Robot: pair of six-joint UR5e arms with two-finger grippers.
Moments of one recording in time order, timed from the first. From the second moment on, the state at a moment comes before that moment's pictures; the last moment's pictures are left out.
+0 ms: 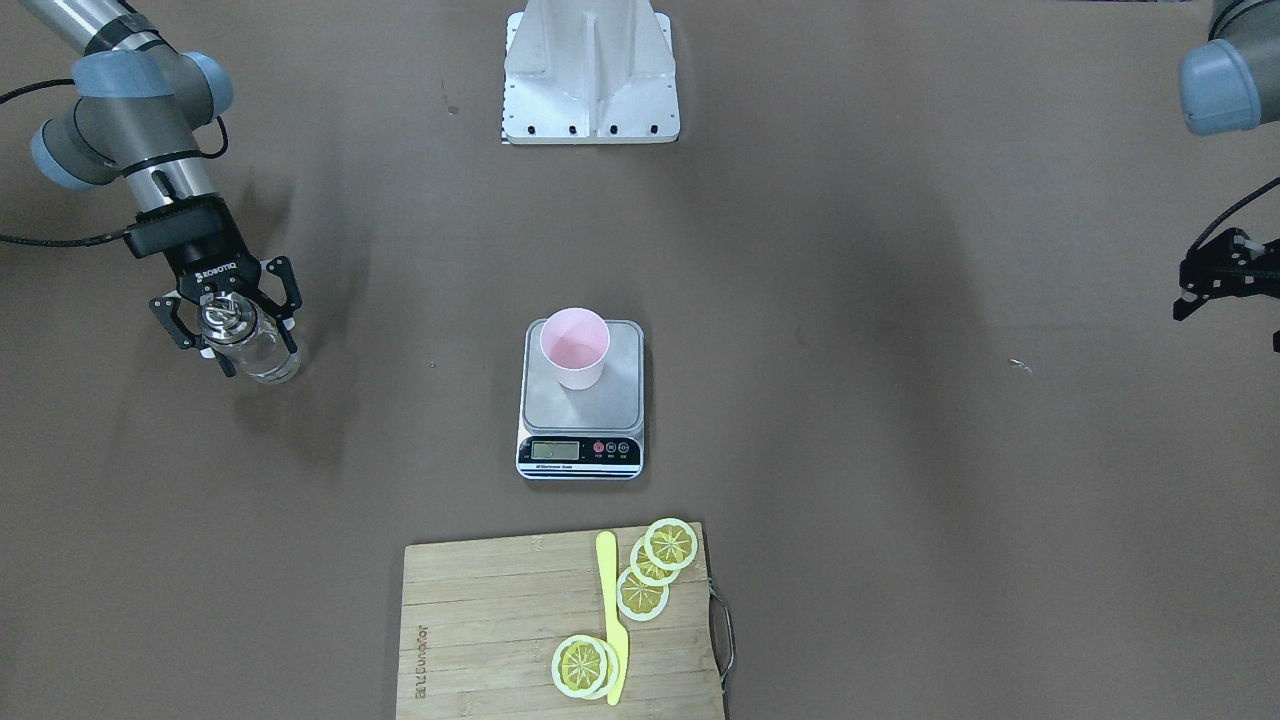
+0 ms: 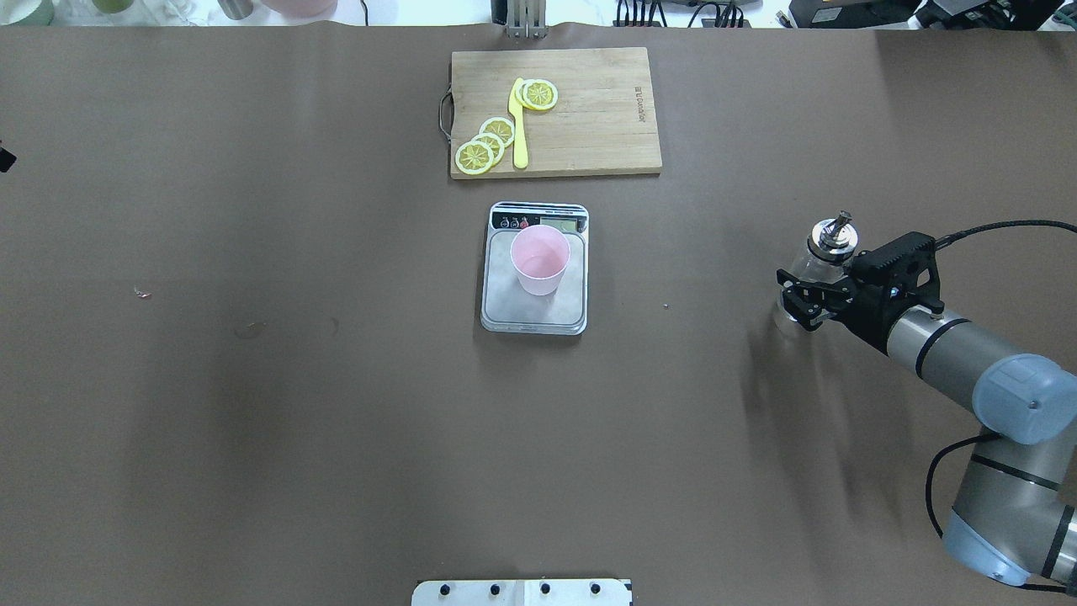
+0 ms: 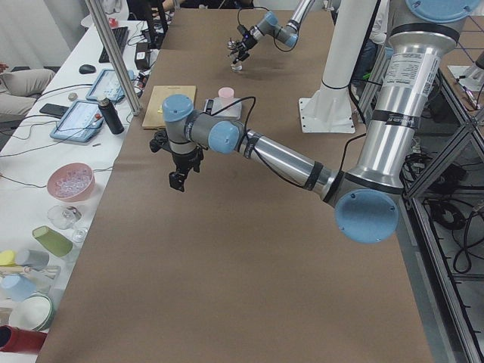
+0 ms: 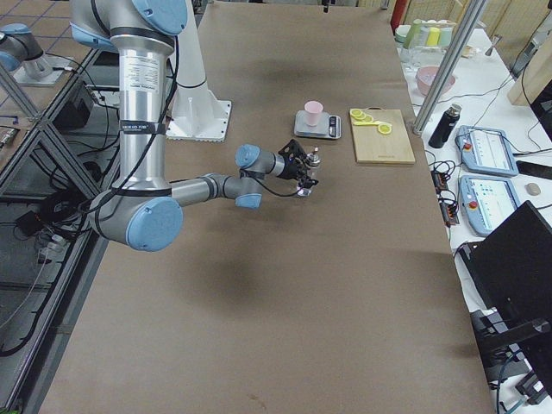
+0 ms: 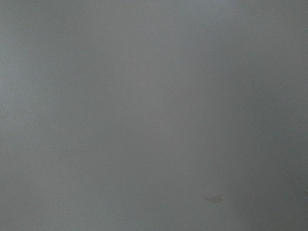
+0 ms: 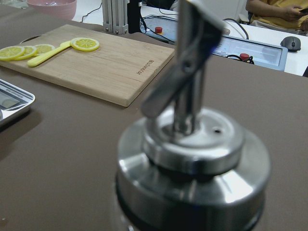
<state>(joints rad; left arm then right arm) -1.32 -1.79 -1.77 -1.49 -2.29 0.03 0.52 -1.61 1.67 -0.31 1.25 0.72</state>
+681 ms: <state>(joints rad) -1.32 -1.79 -1.77 -1.49 -2.29 0.03 0.52 -1.61 1.65 -0.31 1.25 0.73</state>
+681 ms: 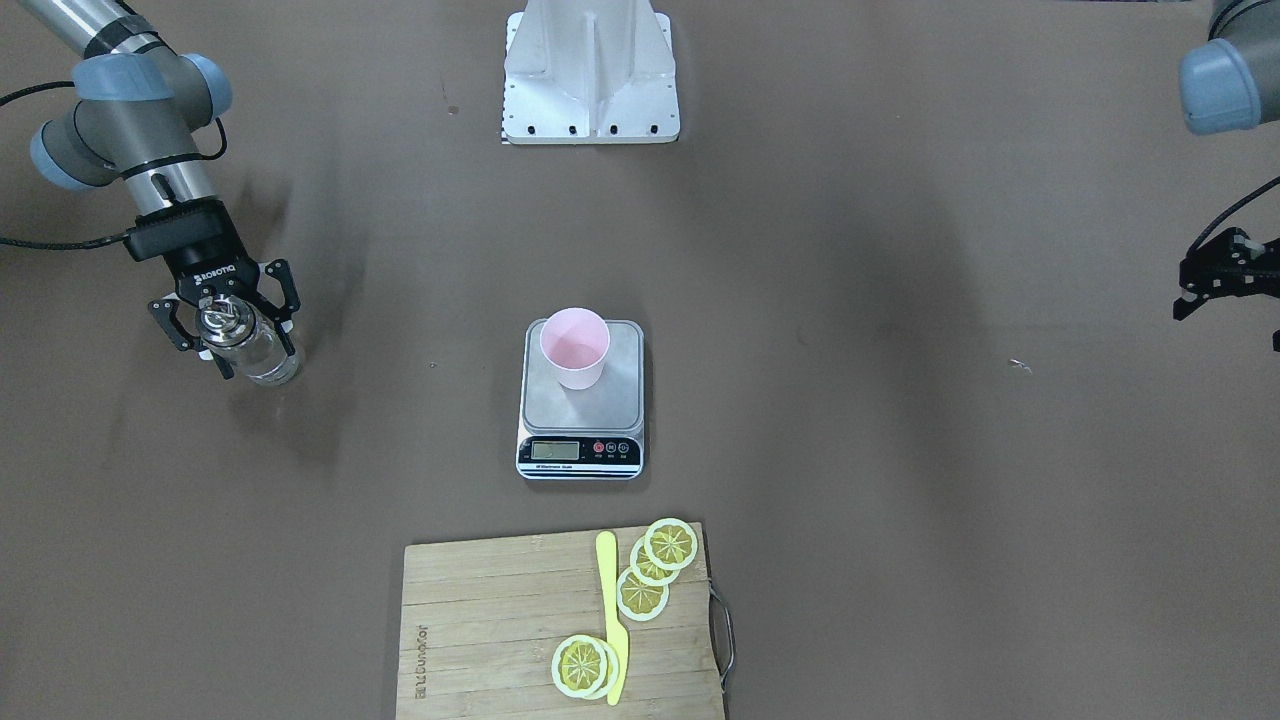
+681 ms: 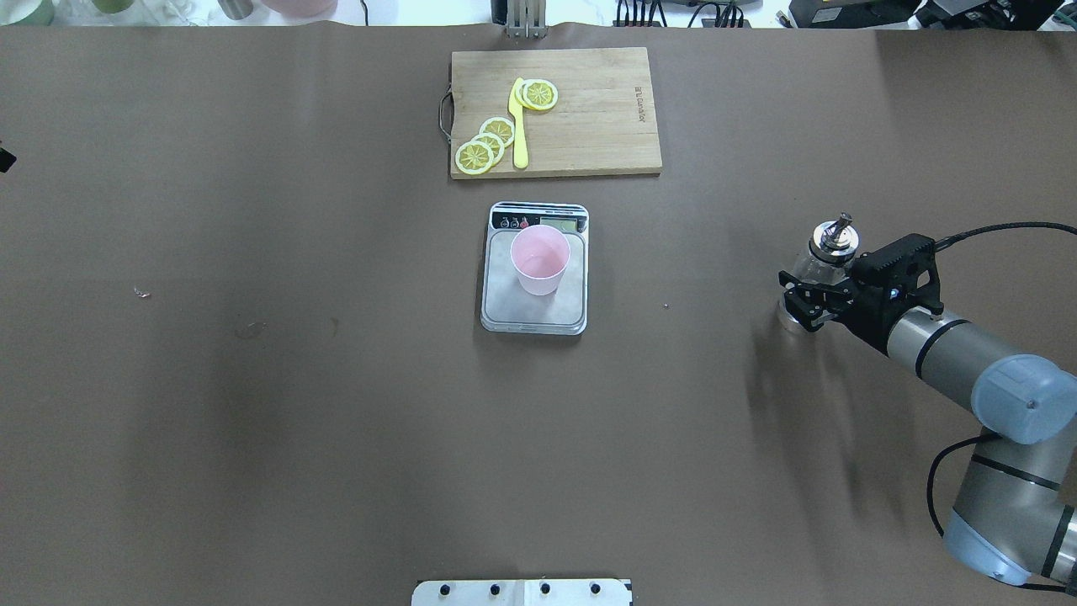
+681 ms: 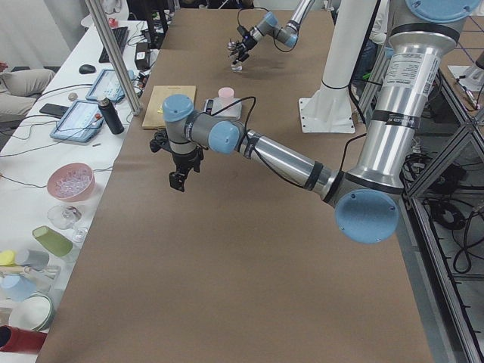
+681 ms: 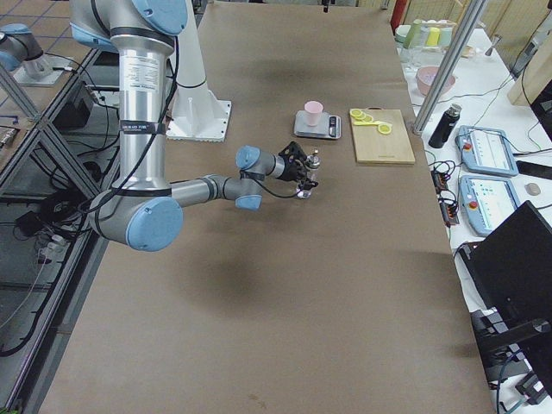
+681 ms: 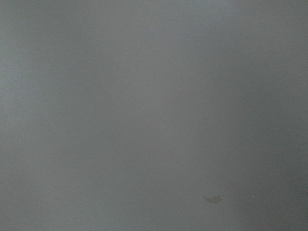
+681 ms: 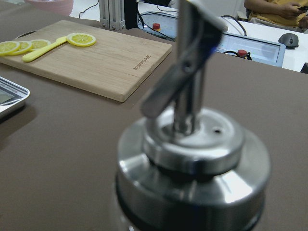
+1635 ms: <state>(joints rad) -1.32 -1.79 -1.77 -1.49 -2.29 0.03 0.52 -1.61 1.66 -0.30 1.25 0.71</state>
